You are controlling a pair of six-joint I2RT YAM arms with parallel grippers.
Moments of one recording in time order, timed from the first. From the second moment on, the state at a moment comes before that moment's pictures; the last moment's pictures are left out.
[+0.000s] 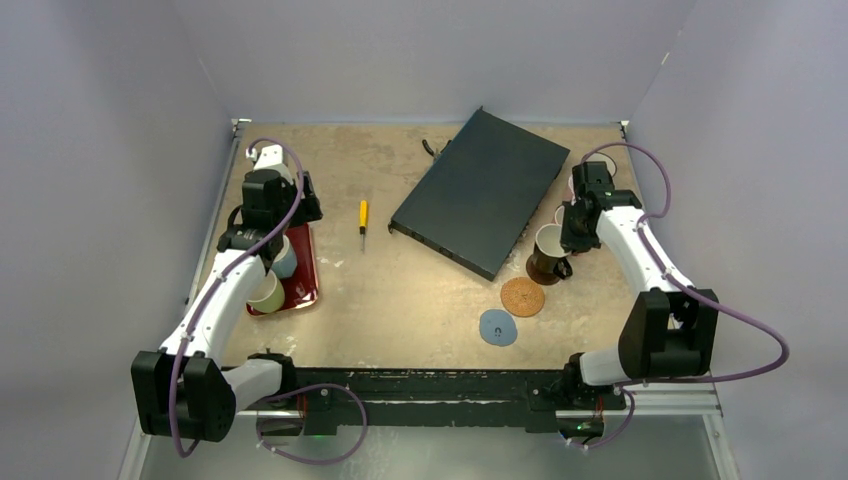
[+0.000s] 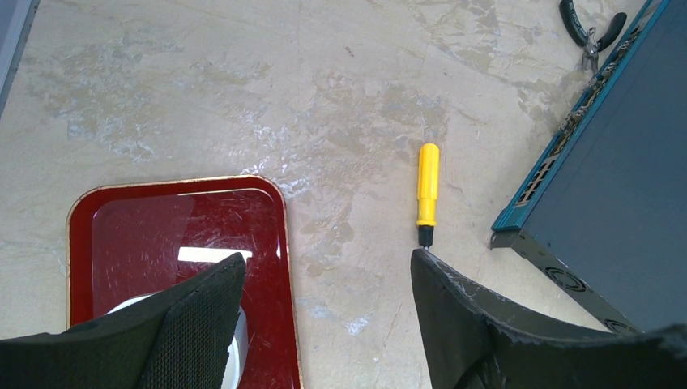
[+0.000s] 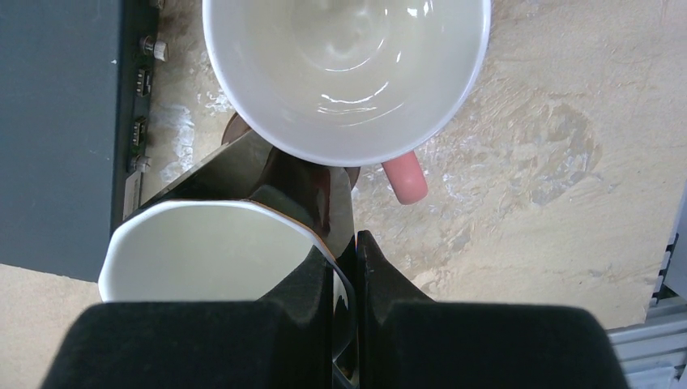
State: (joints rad) left arm -0.09 1.14 0.88 -0.27 -0.11 -0.27; right arm 0.03 1.42 1.11 -0.85 0.14 0.22
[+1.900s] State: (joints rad) left arm -0.09 1.15 0.88 -0.27 -0.10 -0.27; right arm 0.02 1.43 1.11 -0.83 0.11 0.25
